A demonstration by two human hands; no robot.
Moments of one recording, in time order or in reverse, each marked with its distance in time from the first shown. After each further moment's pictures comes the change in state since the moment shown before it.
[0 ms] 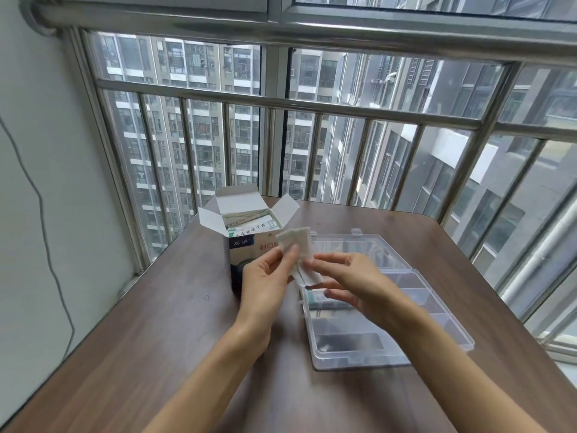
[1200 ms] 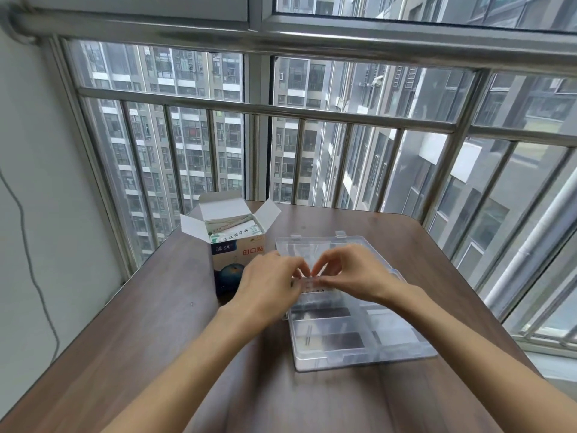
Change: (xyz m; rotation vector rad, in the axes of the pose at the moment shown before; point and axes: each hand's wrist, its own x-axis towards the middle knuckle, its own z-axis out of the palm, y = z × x) left_hand 0.021 0.007 0.012 1.418 -0.307 0.459; right_hand 0.034 0.010 -0.055 -0.961 0.012 -0.449
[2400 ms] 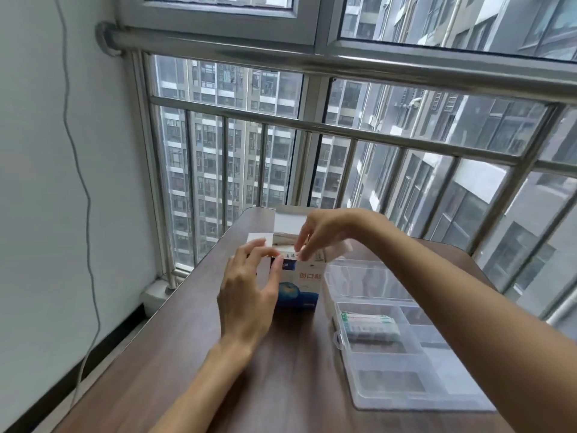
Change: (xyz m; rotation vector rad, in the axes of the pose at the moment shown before) left_hand -0.041 -0.071 -0.009 -0.357 0.698 -0.327; right_hand 0.108 -0.132 -0.011 -0.320 -0.523 0.043
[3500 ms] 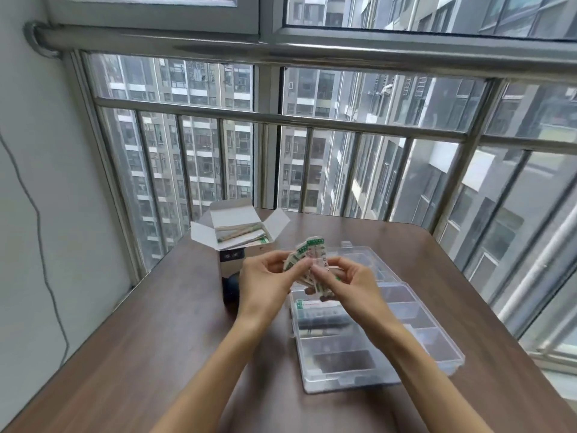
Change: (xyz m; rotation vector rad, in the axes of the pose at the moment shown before) left_hand -0.011 0.075 0.048 -0.631 -0.372 -0.391; right_hand -0.077 0.081 0.125 1.263 0.683 -0.061
